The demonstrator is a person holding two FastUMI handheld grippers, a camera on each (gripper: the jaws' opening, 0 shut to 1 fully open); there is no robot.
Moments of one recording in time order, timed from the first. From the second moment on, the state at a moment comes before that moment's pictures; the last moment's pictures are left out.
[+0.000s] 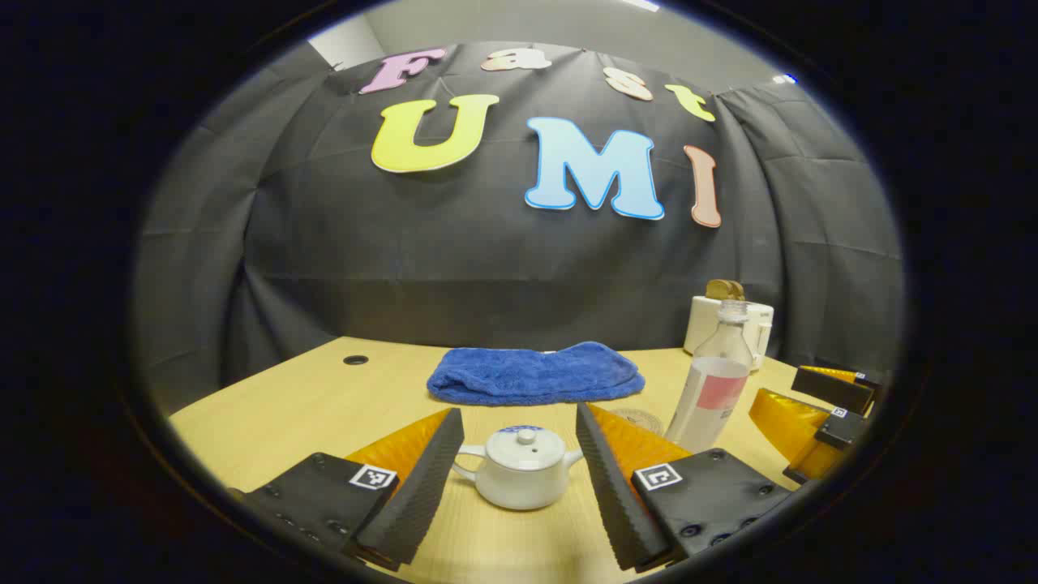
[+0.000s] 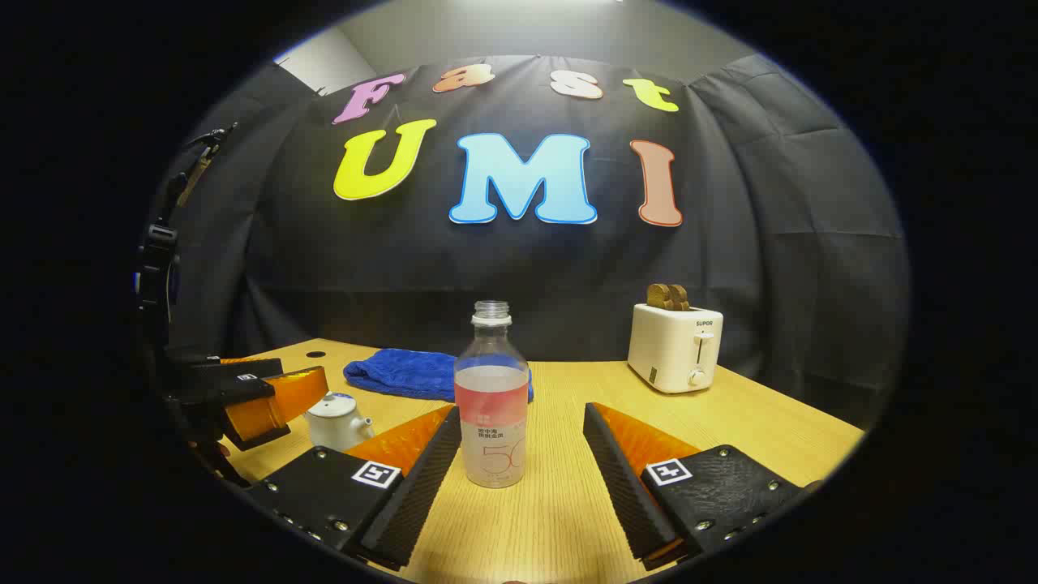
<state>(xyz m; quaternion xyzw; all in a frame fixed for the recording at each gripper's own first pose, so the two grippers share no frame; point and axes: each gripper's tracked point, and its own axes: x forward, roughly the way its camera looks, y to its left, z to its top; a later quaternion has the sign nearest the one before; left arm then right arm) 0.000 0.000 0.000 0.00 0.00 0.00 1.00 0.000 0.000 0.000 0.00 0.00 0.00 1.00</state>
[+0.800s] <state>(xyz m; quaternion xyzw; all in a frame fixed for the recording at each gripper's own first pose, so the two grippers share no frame) 0.000 0.003 -0.004 0.00 0.01 -0.01 1.00 -0.002 0.002 0.015 0.00 -0.01 0.00 1.00</state>
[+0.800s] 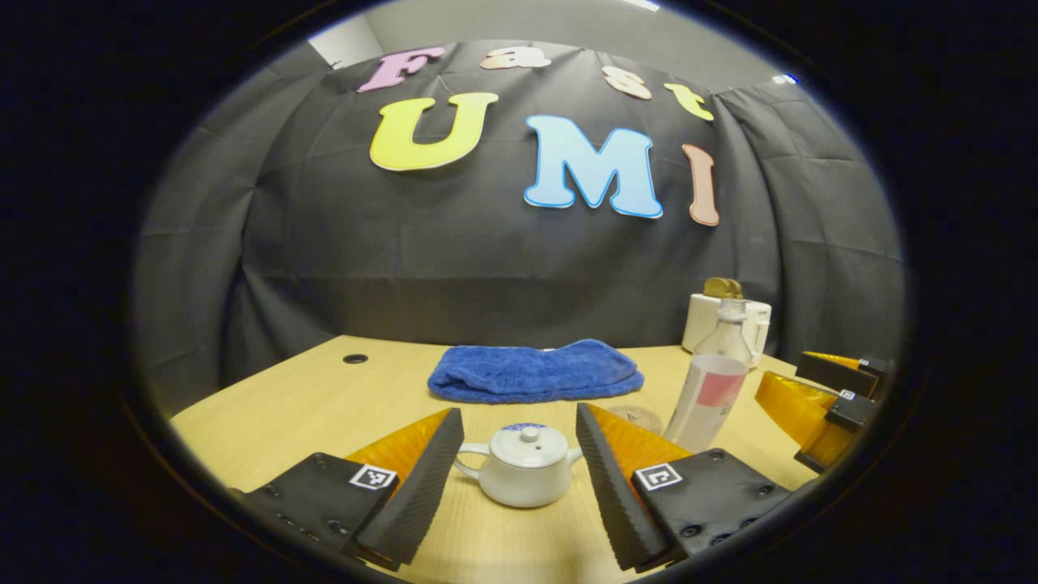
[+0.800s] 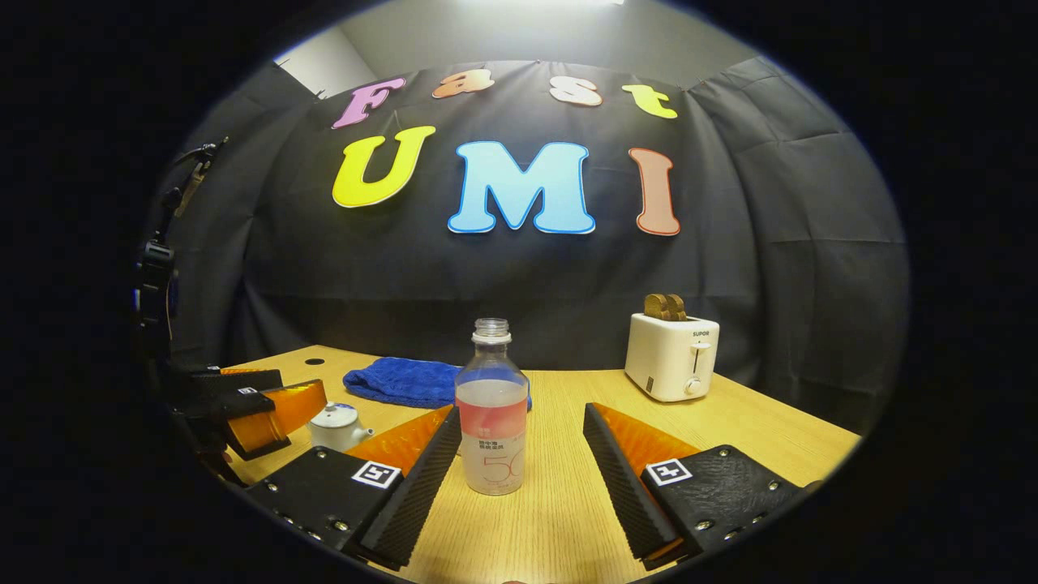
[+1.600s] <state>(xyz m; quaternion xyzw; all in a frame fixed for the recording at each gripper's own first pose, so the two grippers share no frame) 0.053 0.006 -0.024 0.01 0.05 -0.02 1.00 0.000 -0.001 0.004 0.00 0.00 -0.01 1.00</state>
